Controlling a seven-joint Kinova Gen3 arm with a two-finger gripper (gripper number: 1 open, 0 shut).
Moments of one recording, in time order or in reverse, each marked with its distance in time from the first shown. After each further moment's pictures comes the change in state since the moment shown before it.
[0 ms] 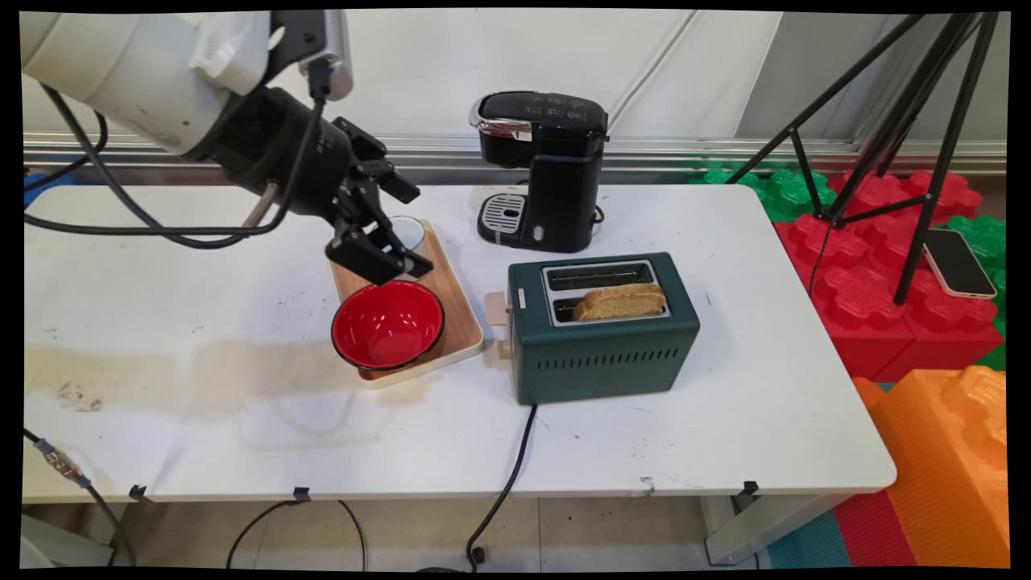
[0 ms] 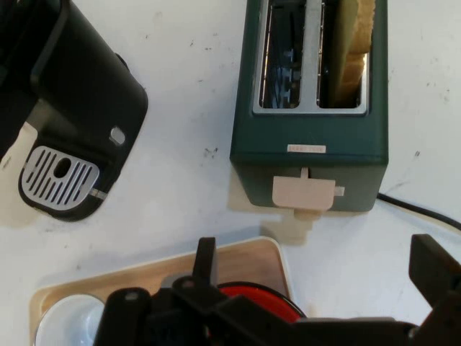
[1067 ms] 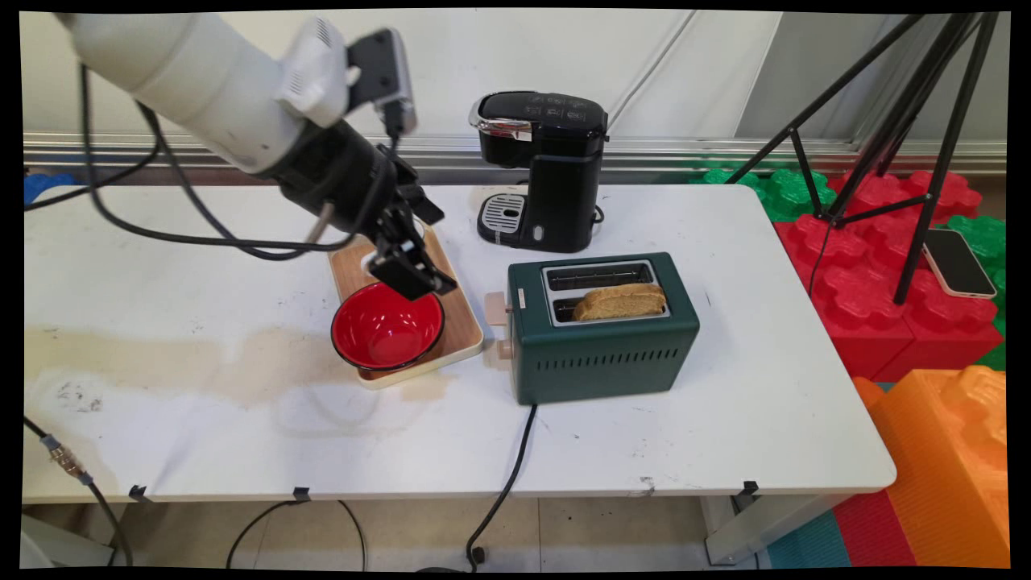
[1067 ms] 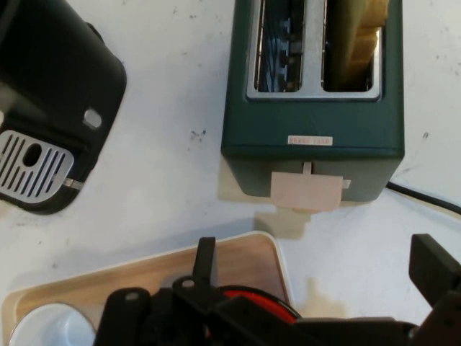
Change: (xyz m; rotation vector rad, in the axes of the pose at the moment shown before) arm 0.015 -0.008 0.044 -0.031 -0.076 0.005
